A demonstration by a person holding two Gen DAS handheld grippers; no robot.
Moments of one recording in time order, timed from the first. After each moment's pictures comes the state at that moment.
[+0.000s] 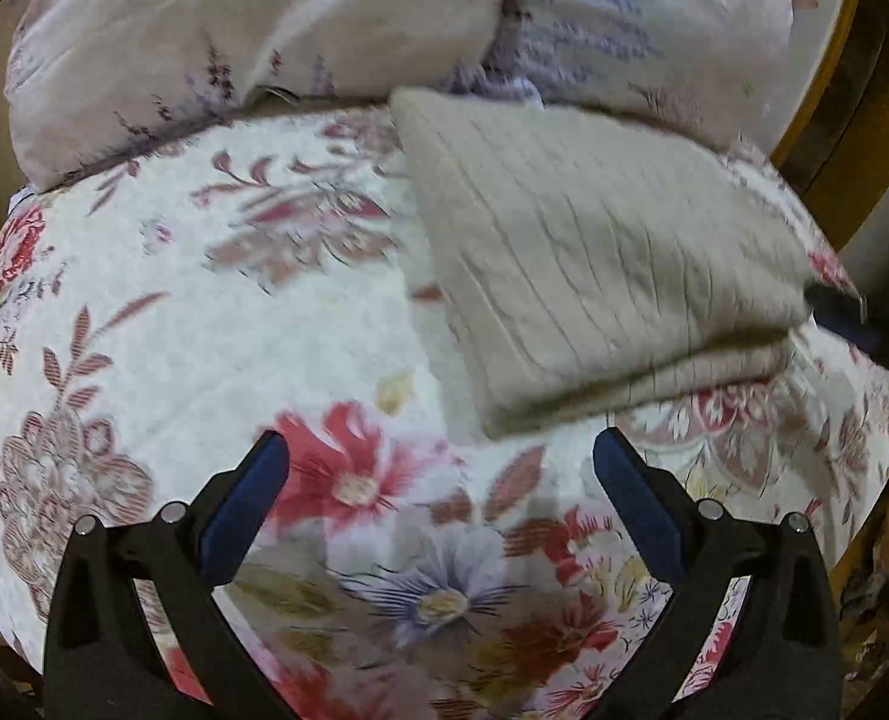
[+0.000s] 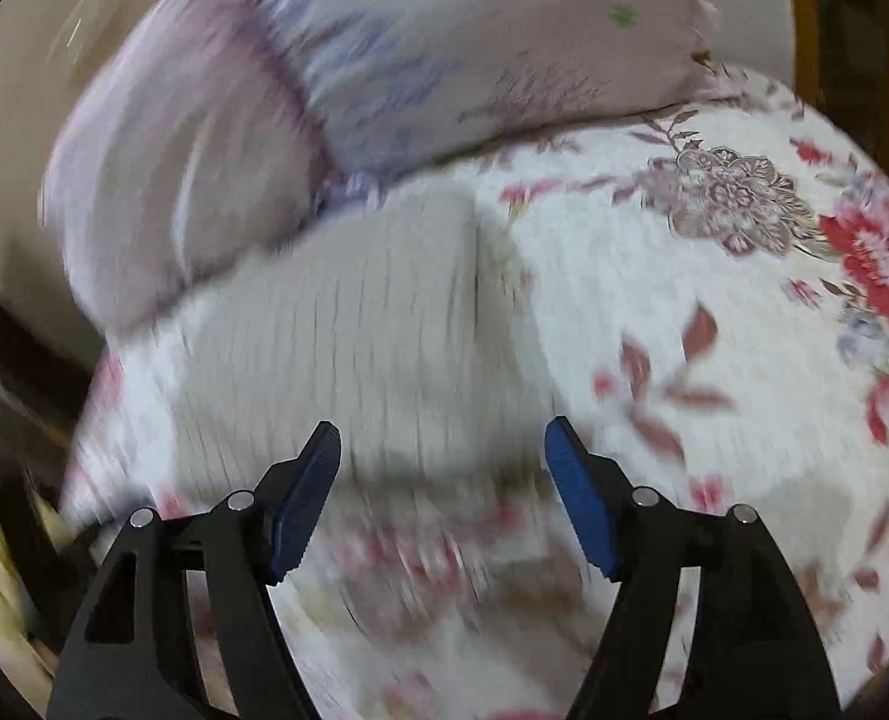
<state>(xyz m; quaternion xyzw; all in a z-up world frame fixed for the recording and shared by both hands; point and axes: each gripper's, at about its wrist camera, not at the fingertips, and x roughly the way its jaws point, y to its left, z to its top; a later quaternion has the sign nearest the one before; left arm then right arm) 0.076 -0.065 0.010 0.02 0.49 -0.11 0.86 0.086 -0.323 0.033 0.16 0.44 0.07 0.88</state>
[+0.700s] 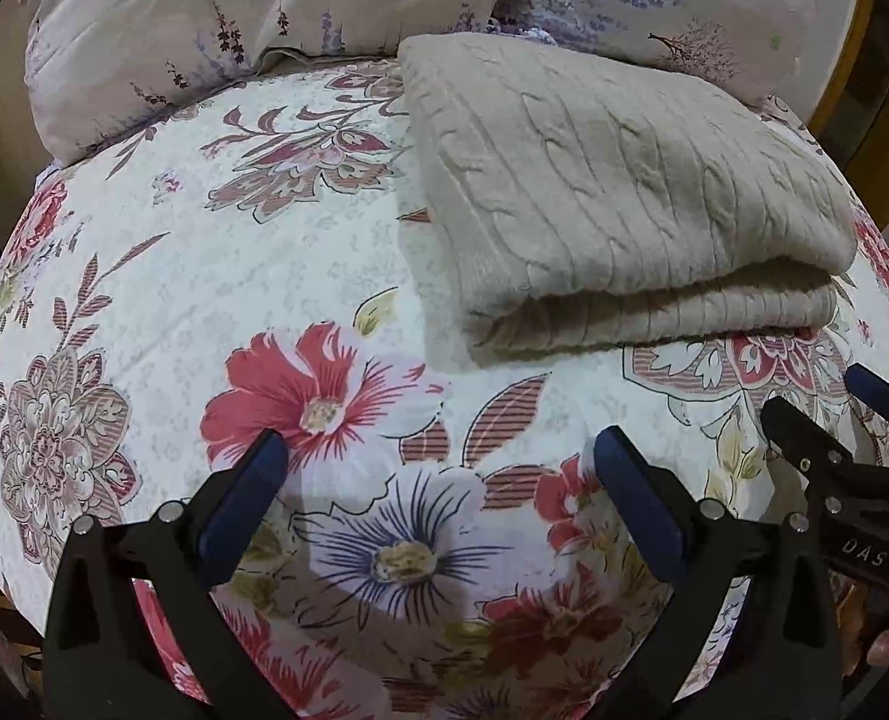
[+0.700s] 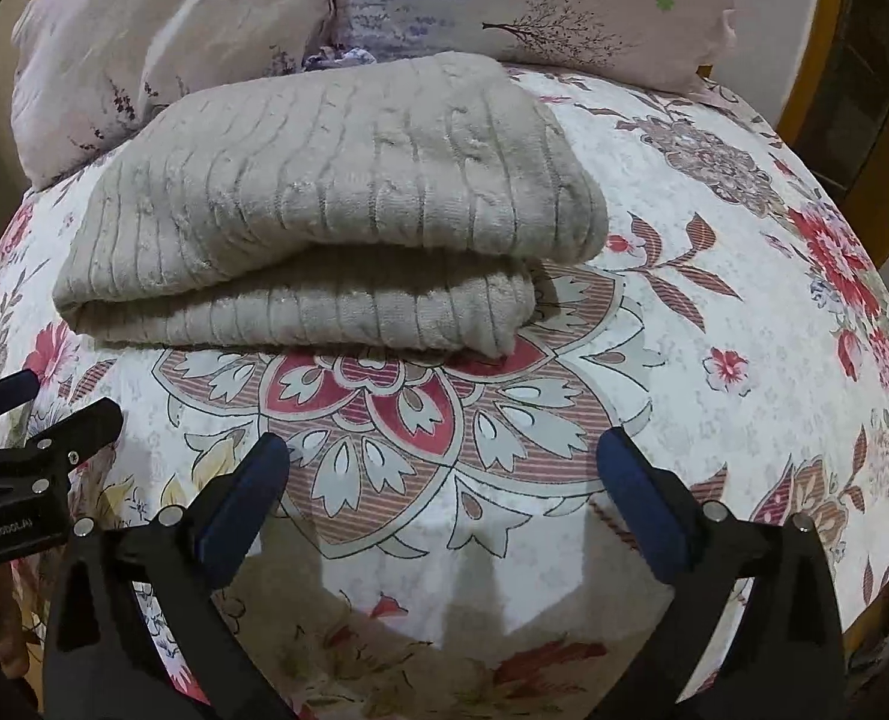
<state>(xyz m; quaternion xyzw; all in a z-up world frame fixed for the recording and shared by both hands) 0.060 -0.079 -0.010 0.04 0.51 -0.06 0.86 0.050 -0.285 -0.016 0.03 0.47 -0.01 0.88</state>
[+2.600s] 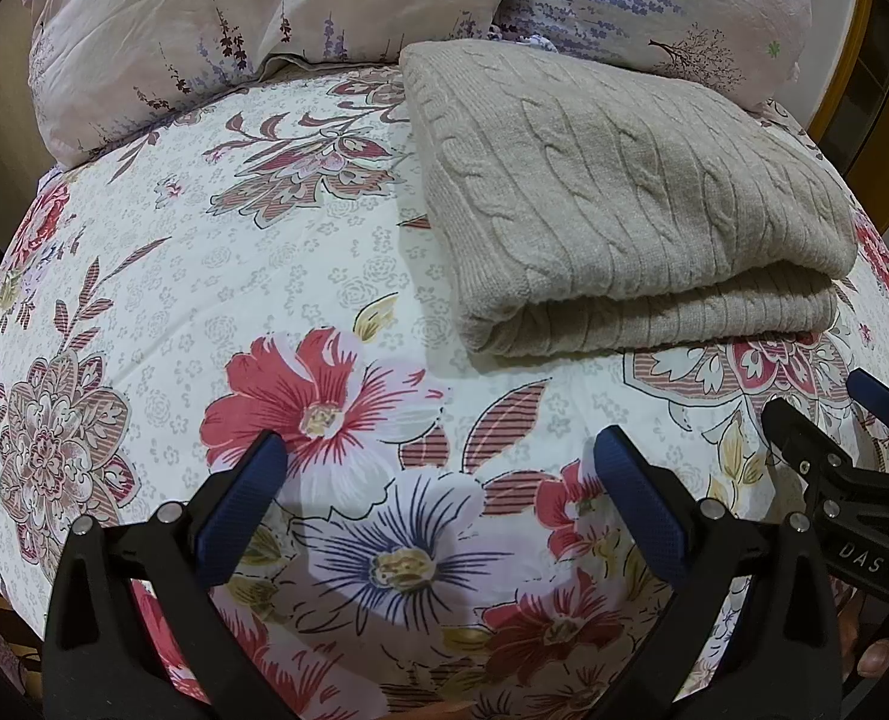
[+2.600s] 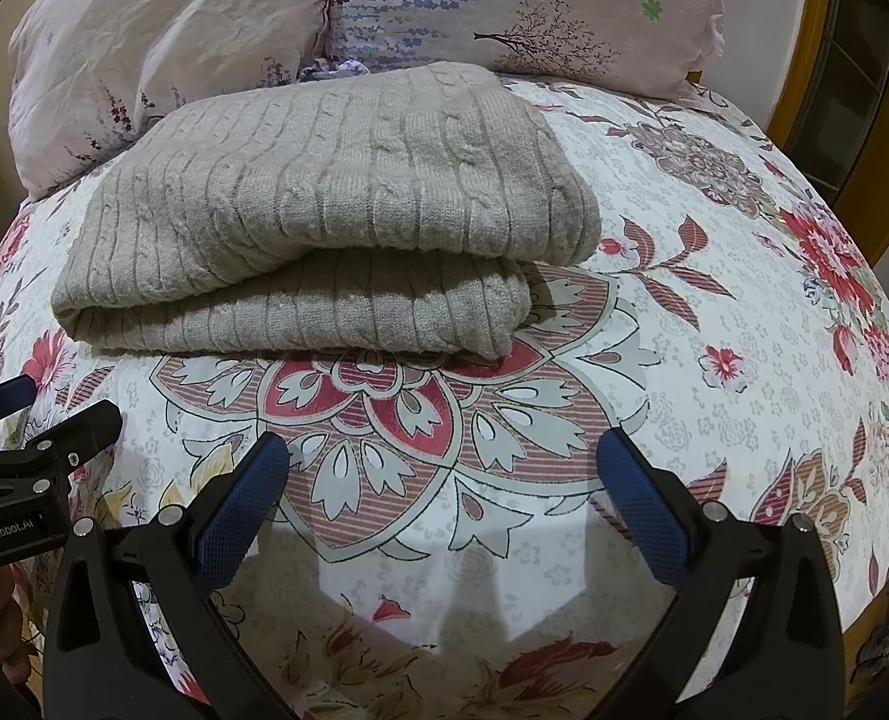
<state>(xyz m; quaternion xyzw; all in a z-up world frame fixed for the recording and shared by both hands) 0.061 -0.081 -0.011 0.03 0.50 -0.05 0.86 0.043 -0.281 -0.016 0.03 0.46 -0.02 0.89</state>
